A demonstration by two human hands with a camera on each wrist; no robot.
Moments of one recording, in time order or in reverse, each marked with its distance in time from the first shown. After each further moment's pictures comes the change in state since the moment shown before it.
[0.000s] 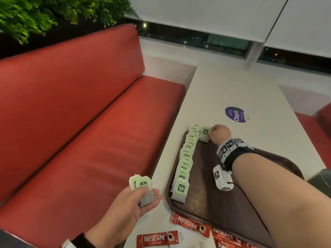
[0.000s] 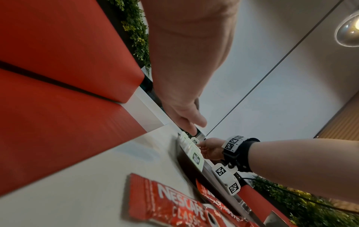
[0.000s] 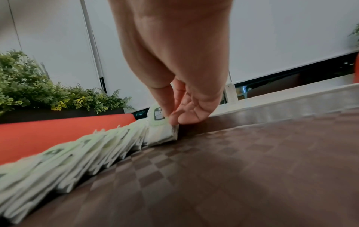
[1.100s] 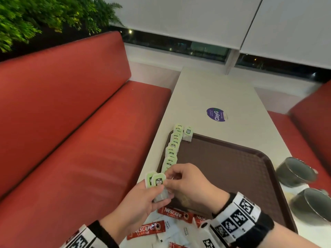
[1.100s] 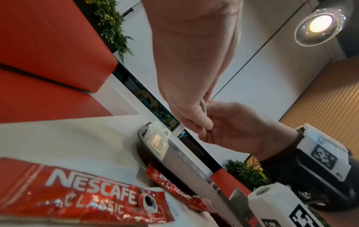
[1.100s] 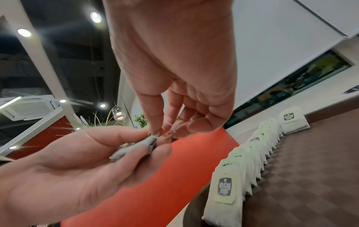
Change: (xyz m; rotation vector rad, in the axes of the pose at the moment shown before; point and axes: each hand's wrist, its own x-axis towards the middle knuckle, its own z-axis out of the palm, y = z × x) left_hand -0.016 -0.013 0.045 0.177 -0.277 -0.015; right_hand -0.235 -0.012 -0.032 0.343 -0.474 -0.444
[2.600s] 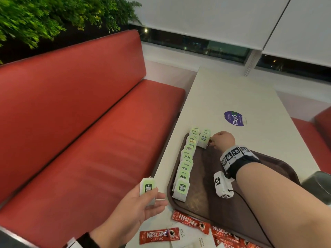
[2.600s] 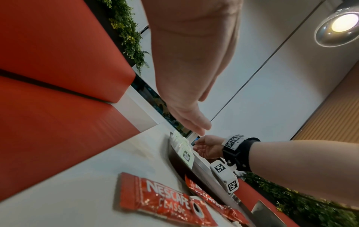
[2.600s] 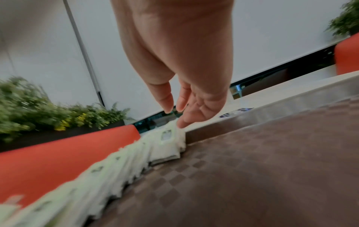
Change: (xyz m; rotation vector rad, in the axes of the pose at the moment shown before) left_hand -0.011 -0.001 -0.045 -0.086 0.191 0.031; right_hand 0.167 0.097 -0.094 -0.070 0.578 0.465
